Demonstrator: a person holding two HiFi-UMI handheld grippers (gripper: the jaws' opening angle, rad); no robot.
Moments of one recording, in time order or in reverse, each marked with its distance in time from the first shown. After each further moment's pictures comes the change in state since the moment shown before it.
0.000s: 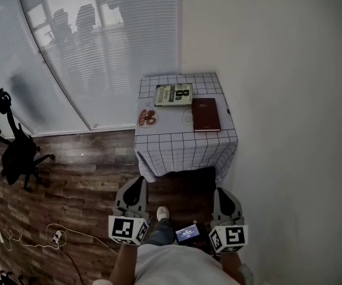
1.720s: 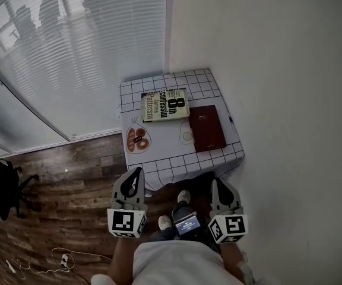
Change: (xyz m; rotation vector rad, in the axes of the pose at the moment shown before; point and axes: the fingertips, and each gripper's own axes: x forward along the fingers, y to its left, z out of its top) left arm 0.227 0.133 -0.035 0.035 0.095 -0.144; right arm 0.232 -0.025 -0.010 0.033 0.132 -0.158
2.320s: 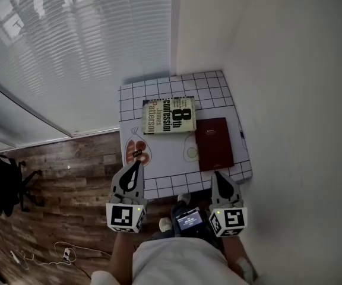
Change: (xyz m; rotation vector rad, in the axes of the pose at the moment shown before) left arm 0.121 0.045 -0.011 -0.001 0.068 0.060; right arm 0.140 -0.046 0.000 -0.043 0.092 0.082
